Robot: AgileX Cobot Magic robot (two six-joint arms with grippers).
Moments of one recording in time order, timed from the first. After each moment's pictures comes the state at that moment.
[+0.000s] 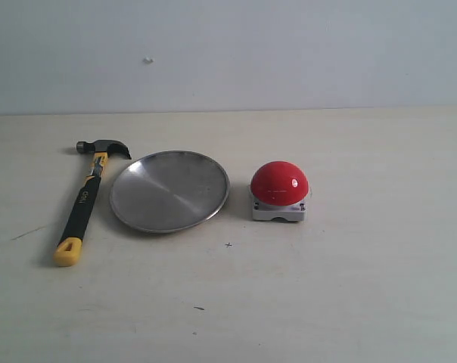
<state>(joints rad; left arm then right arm) 0.04 1.39 -1.13 -0.12 0.38 0.13 -0.05 0.01 -0.01 0.03 0.13 0.08</state>
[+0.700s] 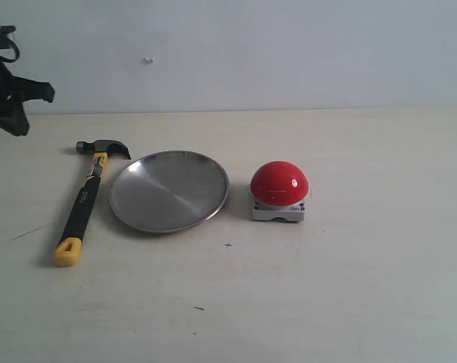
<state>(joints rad) -0.03 2.09 -1.77 -0.08 1.00 0.06 -0.05 0.01 -0.01 0.03 0.13 0.08</state>
